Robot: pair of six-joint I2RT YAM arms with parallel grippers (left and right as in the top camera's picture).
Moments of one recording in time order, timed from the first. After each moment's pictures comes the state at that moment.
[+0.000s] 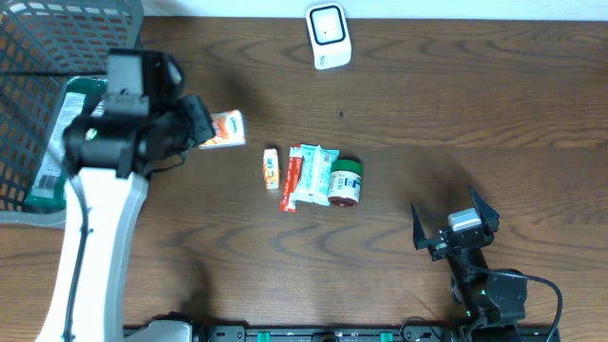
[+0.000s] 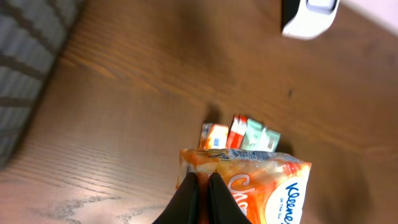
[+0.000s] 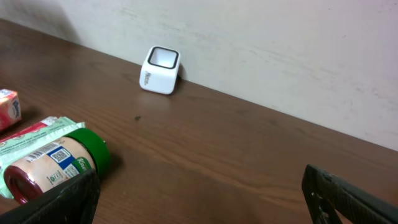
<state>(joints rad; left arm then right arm) -0.09 1.42 1.51 -1.11 0.13 -0.43 0.12 0.01 0.01 -0.06 -0.13 -0.23</state>
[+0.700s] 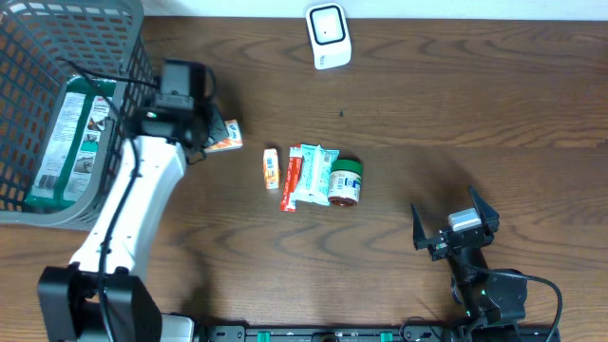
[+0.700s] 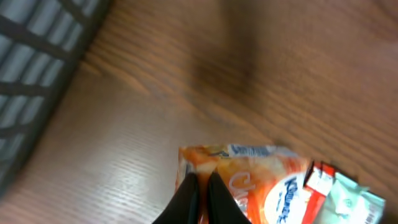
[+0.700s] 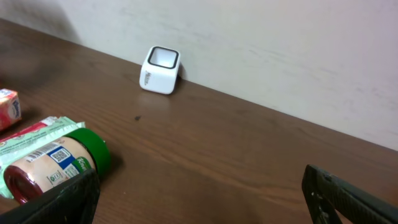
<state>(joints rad) -0.15 1.57 1.23 -0.74 -0.14 -0.52 0.12 0.01 0.01 -0.06 -0.13 -0.23</state>
